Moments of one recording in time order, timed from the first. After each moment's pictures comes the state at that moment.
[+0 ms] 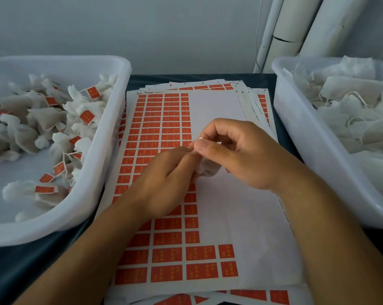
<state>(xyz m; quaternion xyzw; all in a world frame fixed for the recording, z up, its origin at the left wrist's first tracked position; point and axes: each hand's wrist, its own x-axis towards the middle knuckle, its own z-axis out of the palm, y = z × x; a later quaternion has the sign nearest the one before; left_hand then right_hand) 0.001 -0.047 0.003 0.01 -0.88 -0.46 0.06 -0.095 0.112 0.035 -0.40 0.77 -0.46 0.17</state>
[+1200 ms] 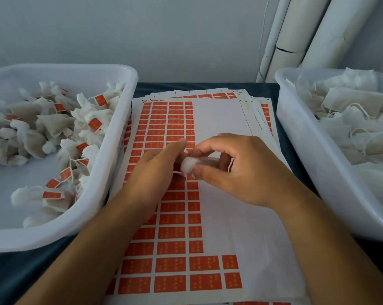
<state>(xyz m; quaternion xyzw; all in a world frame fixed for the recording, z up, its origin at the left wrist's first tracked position) -0.002 -0.053 0.012 0.27 -0.76 -0.59 0.06 -0.086 0.107 0.030 -0.44 0.81 -0.38 0.07</state>
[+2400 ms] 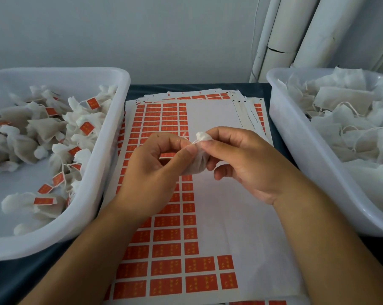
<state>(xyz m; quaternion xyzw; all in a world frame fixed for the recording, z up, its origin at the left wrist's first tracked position) 0.001 -0.048 0.017 0.07 -0.80 -0.57 0.21 -0.096 0.110 0.035 -0.29 0.72 -0.58 0.25</state>
